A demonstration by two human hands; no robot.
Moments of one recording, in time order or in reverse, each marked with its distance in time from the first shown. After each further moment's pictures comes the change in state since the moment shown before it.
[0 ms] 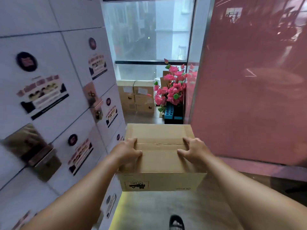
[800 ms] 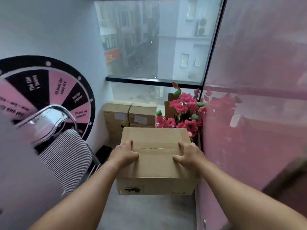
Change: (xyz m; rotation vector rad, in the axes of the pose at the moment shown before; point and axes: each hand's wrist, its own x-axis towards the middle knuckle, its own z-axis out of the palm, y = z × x) left_hand 0.637 -0.025 -0.116 -0.085 0.045 -0.142; right_hand 0.630 -0.088 -0.095 0.013 -0.011 -0.021
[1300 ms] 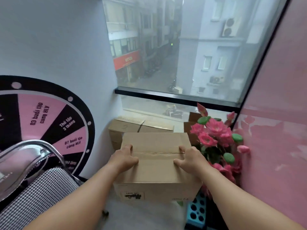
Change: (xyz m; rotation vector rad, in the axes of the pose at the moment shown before) left_hand 0.350 0.007 -0.052 0.003 0.018 -0.147; right_hand 0.386 -0.051 -0.030 0.026 -0.053 -0.137
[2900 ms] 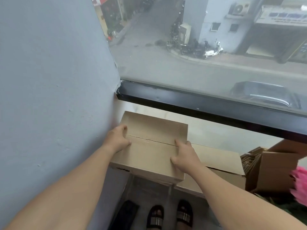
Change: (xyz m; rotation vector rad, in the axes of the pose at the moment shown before) left_hand 0.760 -0.199 -0.113 -0.051 -0.098 -0.151; right_hand 0.692 -0.188 0.199 0.088 -0.262 0.250
